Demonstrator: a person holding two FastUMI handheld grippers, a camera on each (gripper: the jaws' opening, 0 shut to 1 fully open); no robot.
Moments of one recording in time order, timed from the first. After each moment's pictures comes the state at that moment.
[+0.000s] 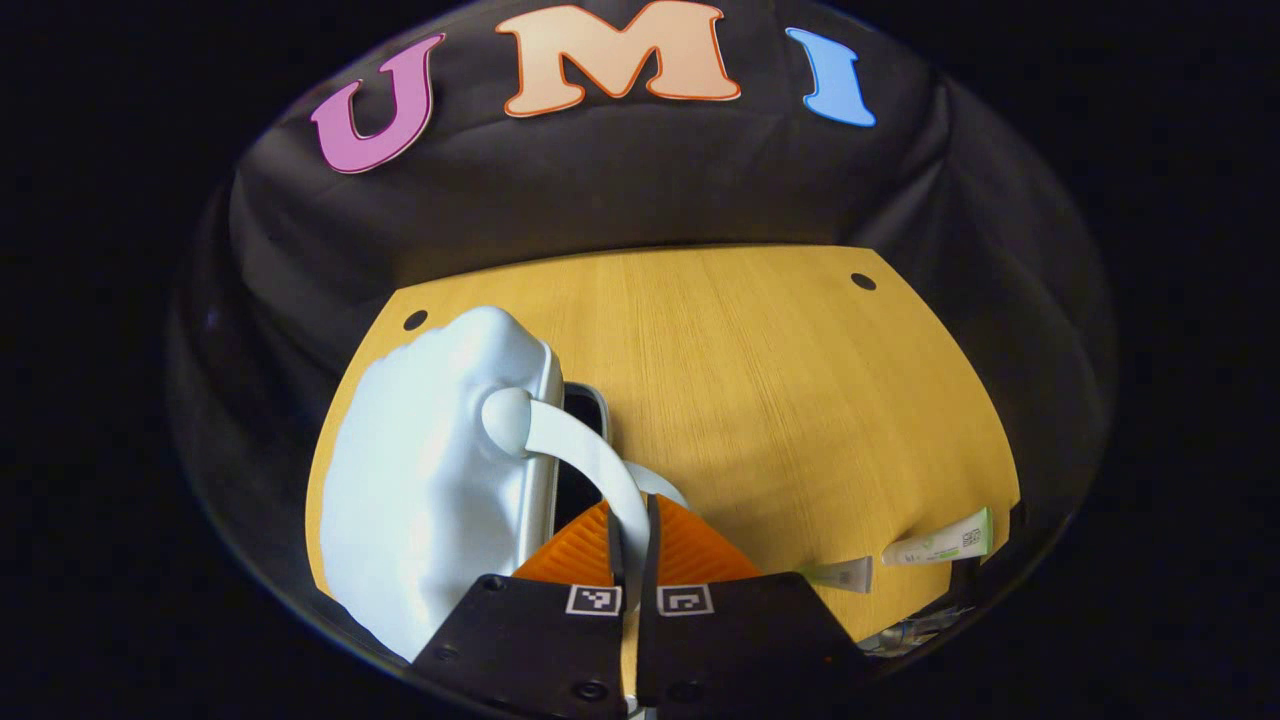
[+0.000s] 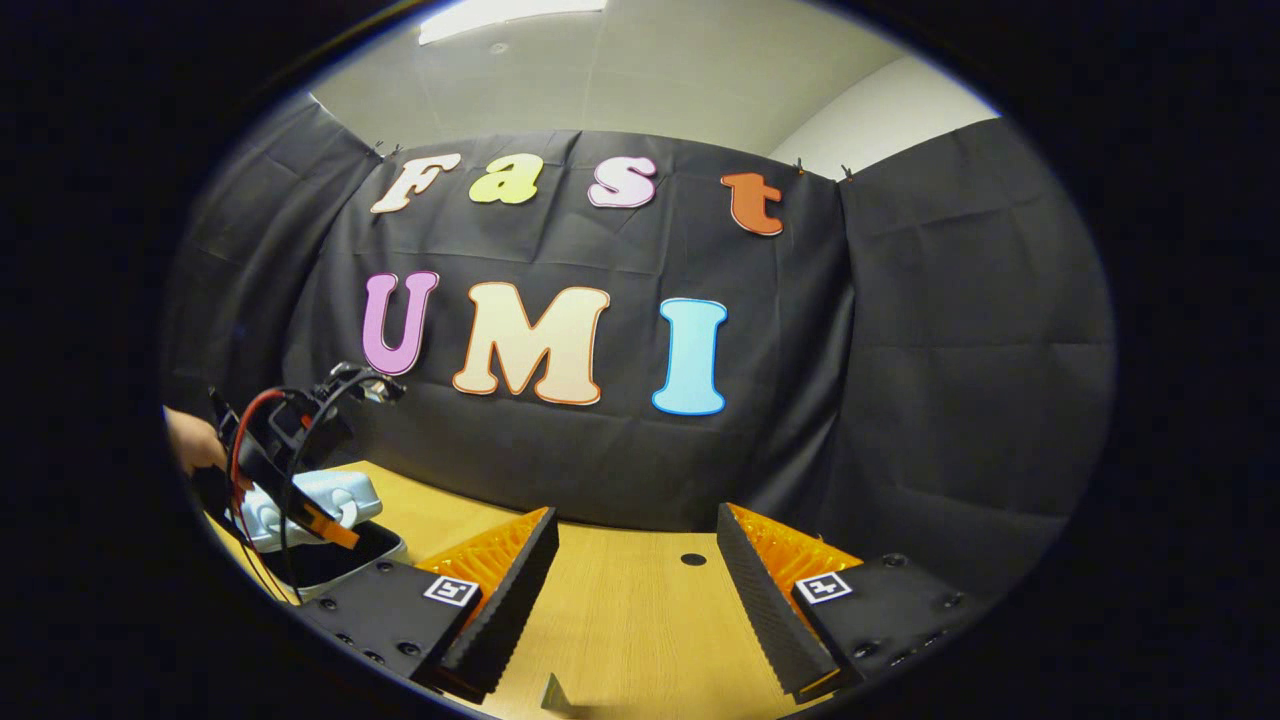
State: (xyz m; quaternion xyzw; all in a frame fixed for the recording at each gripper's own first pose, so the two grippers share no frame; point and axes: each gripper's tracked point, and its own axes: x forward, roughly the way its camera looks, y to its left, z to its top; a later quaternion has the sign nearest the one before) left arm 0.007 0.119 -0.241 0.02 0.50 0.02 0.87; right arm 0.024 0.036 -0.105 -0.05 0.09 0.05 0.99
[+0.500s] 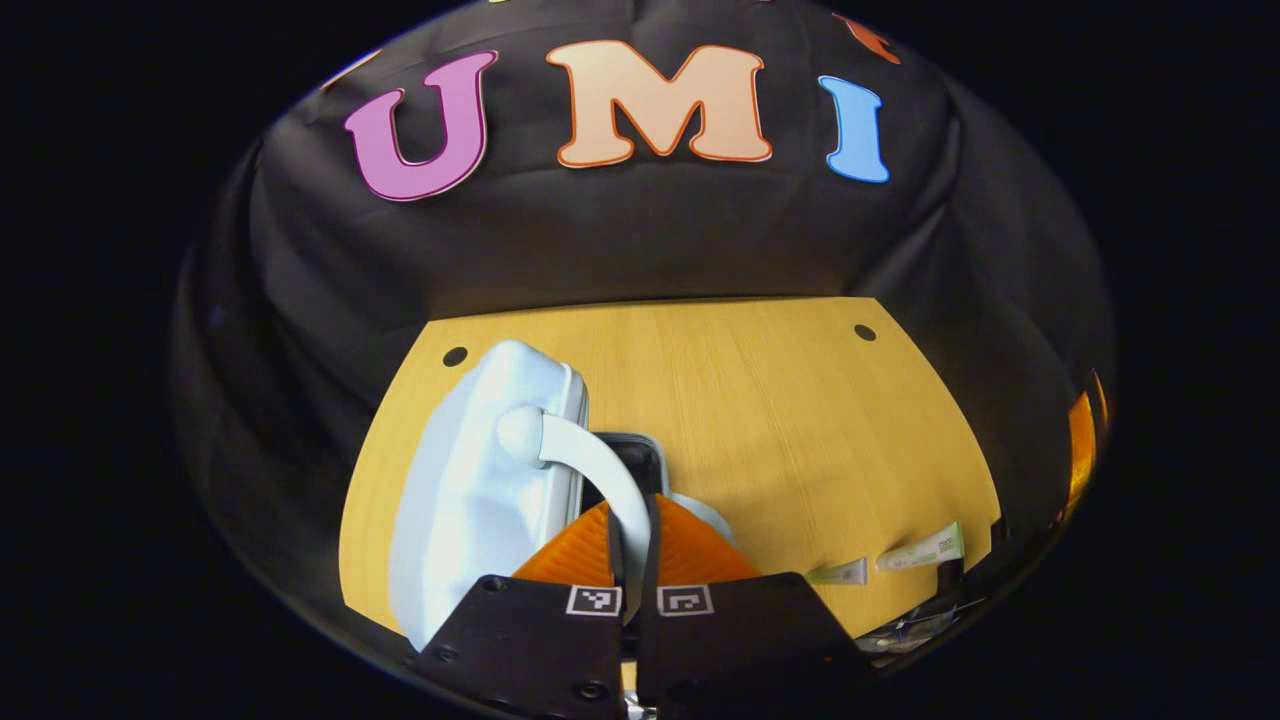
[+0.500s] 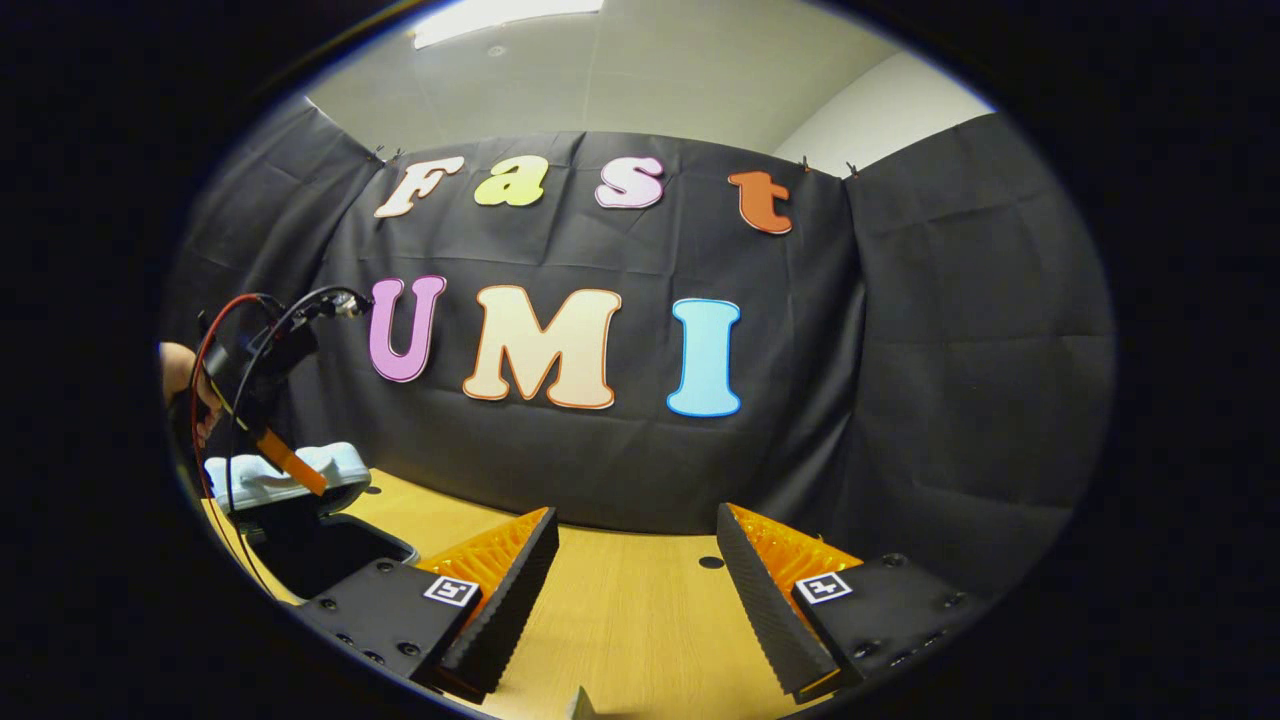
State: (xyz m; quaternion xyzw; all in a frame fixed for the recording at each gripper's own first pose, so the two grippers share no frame) left arm 0.020 0.178 -0.168 0.01 0.46 0.03 0.89; right arm 0.033 0.063 -0.113 -0.04 0.09 0.06 0.99
